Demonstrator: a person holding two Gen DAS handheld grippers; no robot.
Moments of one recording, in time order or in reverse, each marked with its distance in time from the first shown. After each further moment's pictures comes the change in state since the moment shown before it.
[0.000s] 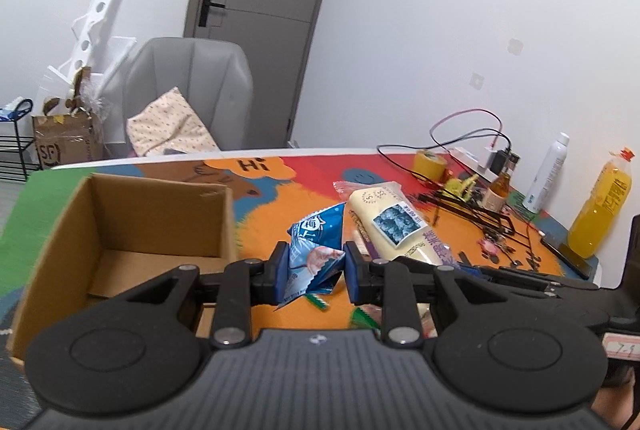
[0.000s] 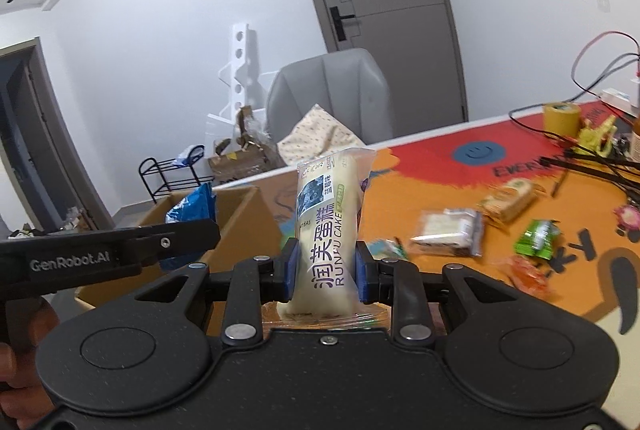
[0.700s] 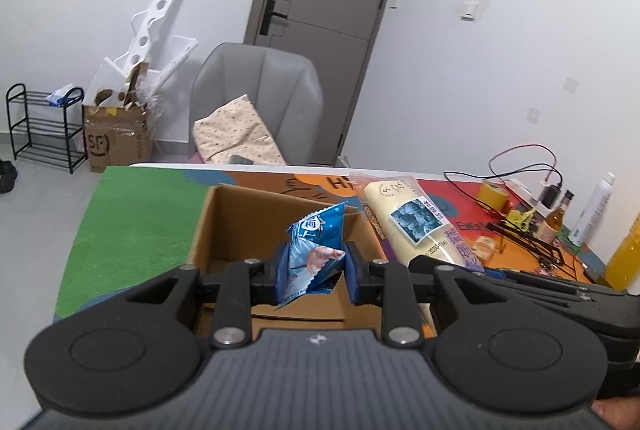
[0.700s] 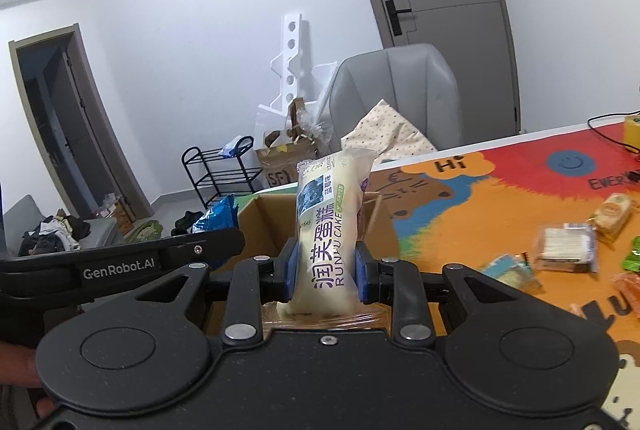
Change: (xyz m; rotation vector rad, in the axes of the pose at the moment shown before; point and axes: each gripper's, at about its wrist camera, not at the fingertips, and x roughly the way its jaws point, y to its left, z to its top) left arm -0.022 0.096 0.010 -0.099 -0.040 0.108; right arm 0.046 0.084 0.012 -0.035 0.035 0.112
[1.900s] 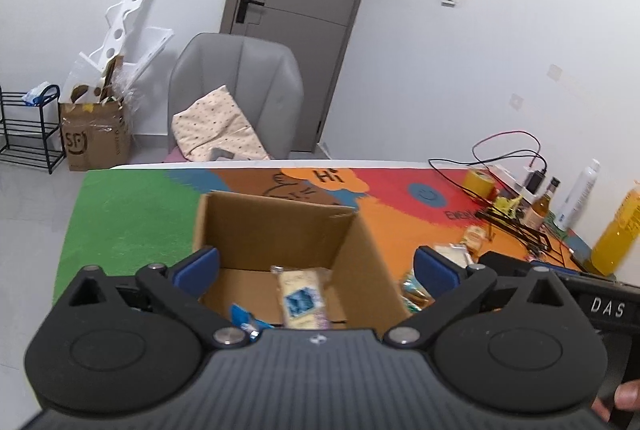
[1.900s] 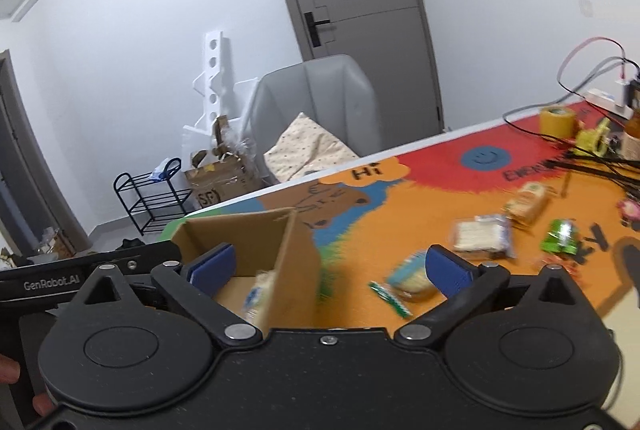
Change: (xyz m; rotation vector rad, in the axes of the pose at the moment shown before) left arm 0.008 0.005 0.013 0.044 0.046 -0.078; right arm -0.048 -0.030 -0.002 0.114 -0.044 -0.242
